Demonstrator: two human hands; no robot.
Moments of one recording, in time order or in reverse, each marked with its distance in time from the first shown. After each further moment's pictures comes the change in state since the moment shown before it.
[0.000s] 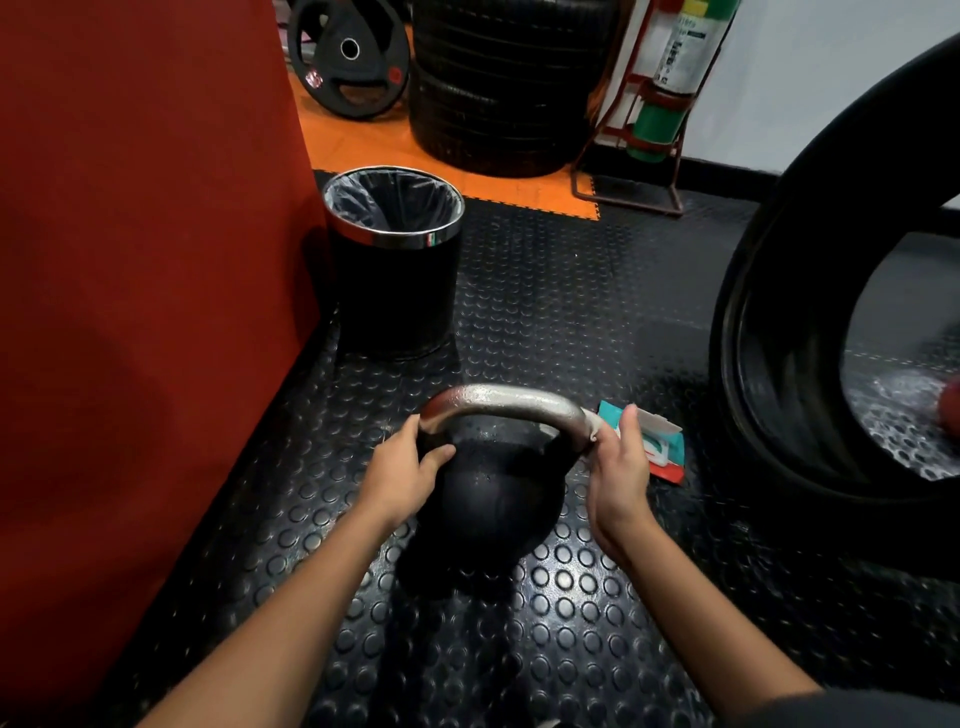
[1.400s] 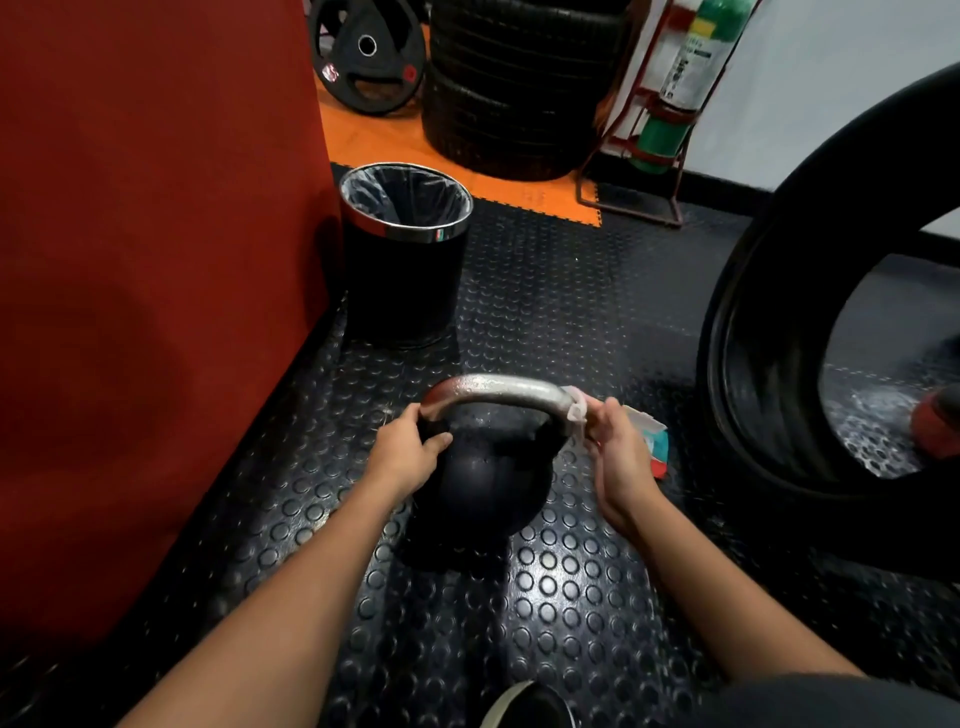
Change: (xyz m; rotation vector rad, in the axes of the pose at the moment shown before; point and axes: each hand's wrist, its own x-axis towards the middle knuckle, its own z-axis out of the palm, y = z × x) left_hand -0.016 0.015 -0.005 -0.036 0.006 -0.150; right_hand -0.004 -0.025 -0.014 -0.116 -0.147 0.030
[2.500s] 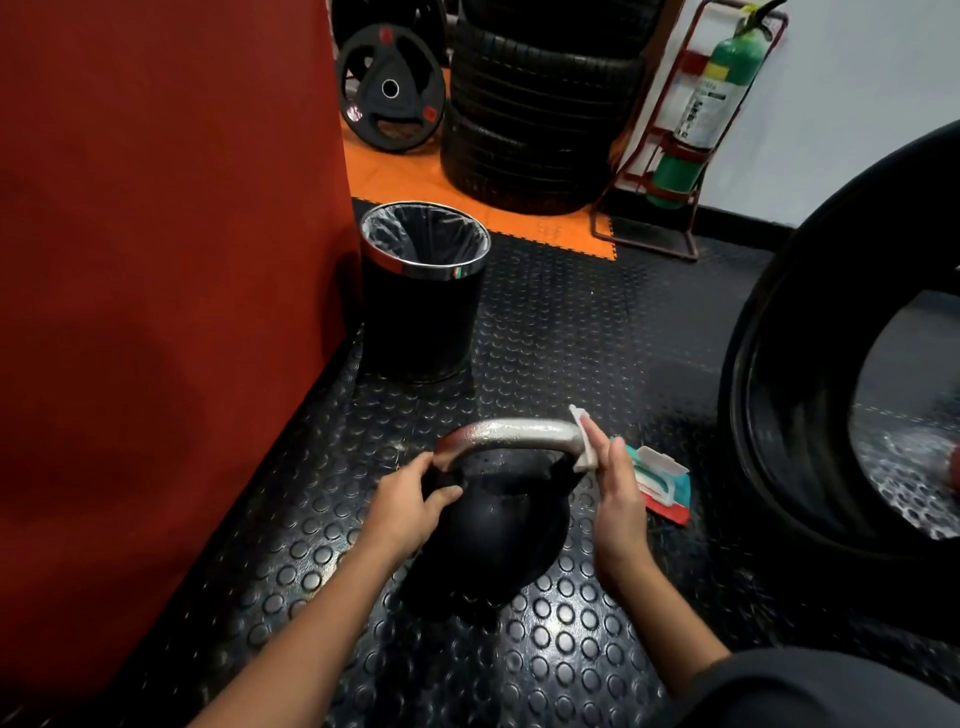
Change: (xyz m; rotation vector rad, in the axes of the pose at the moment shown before) left_hand 0.014 -0.037 0.008 -0.001 0.035 0.073; right_hand -0.011 0.011 0.028 -0.029 -0.005 -0.123
